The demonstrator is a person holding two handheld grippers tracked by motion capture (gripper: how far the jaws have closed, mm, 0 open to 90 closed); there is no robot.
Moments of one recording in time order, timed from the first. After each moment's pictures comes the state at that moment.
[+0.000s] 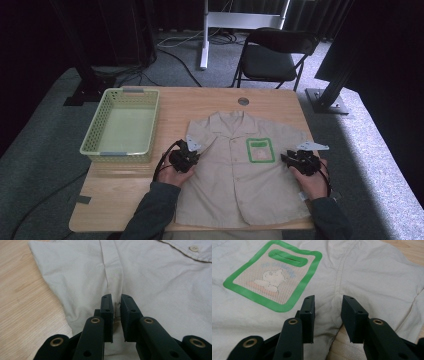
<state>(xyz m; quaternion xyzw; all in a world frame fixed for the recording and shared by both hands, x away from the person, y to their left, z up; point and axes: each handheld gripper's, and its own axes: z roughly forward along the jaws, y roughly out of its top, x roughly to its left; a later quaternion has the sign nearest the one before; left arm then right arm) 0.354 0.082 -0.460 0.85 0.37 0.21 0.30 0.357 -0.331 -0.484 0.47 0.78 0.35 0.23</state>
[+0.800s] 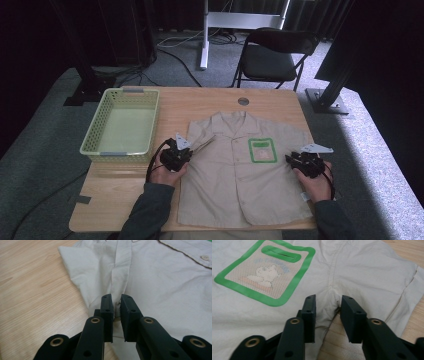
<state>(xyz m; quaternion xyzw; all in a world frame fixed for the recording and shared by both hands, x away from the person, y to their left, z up) 0.350 0.106 -0.451 0.83 0.40 0.22 0.33 0.350 -0.342 -0.486 0.48 0.77 0.34 0.24</state>
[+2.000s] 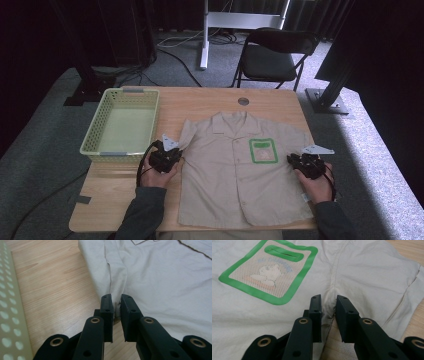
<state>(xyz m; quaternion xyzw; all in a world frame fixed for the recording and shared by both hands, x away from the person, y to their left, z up) 0.343 0.136 -0.454 0.80 0.44 0.23 0.34 0.346 -0.343 -0.486 0.48 0.77 0.35 0.24</state>
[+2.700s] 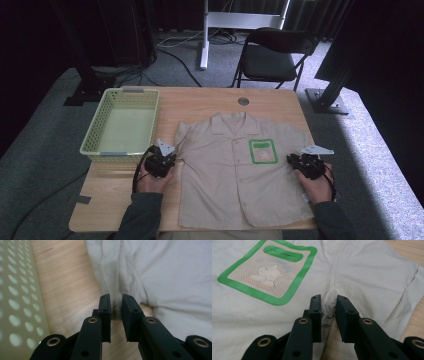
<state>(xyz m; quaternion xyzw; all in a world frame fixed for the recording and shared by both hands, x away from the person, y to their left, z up) 0.331 0.145 -0.463 0.79 0.46 0.26 0.29 0.345 -0.342 -0.486 0.48 0.77 0.34 0.24</state>
